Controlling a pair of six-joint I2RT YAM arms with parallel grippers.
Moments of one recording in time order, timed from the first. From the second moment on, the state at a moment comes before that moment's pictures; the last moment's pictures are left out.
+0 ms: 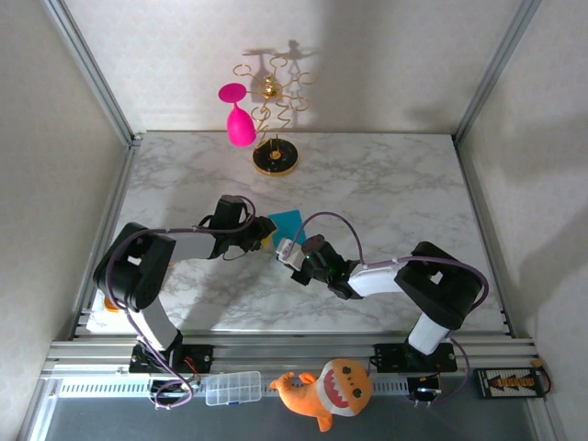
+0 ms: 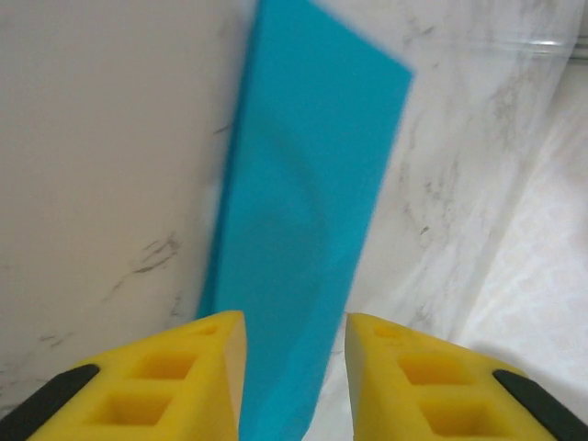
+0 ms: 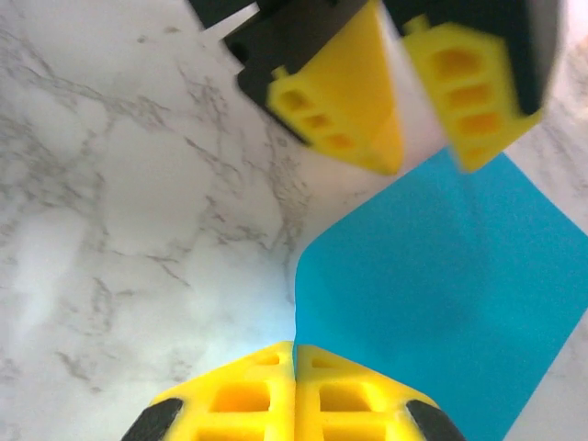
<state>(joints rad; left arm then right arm) -0.39 1.72 0.77 0.20 0.45 -1.17 0.94 1.66 0.61 0.43 0.00 -0.33</state>
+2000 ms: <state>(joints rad) -0.47 1.92 0.99 0.02 0.36 -0.96 0.86 1.69 0.75 0.18 -0.04 0.16</state>
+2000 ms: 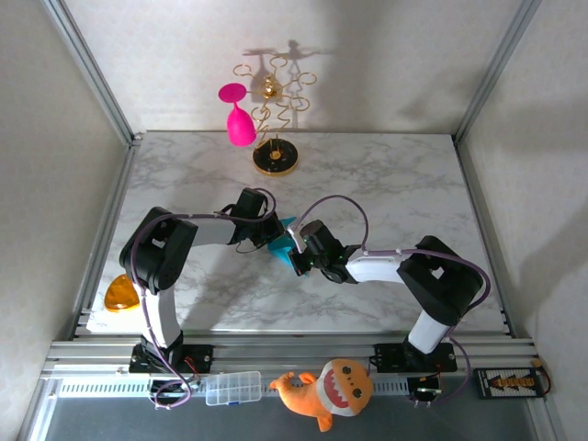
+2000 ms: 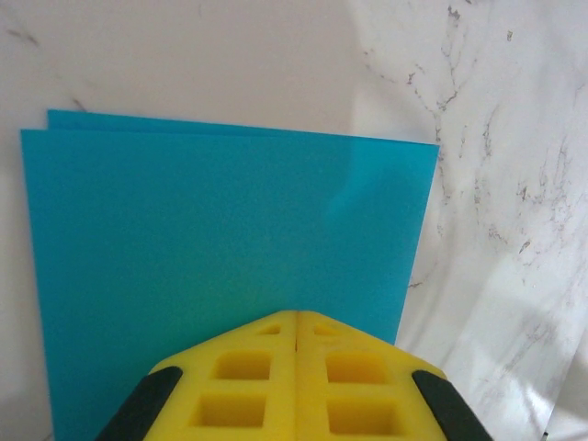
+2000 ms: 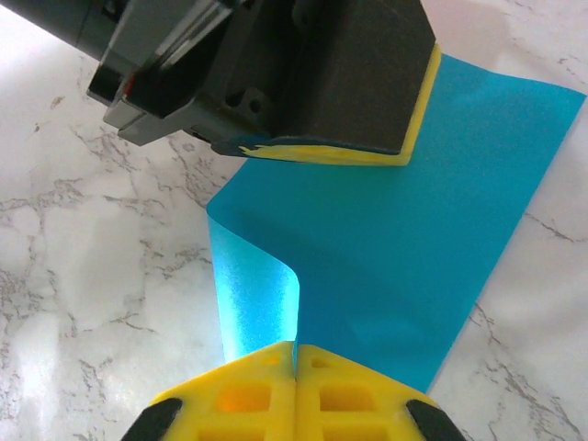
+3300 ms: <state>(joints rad) -0.47 1.93 1.00 0.02 0.36 -0.95 0.86 1.73 0.79 0.13 0.03 0.18</state>
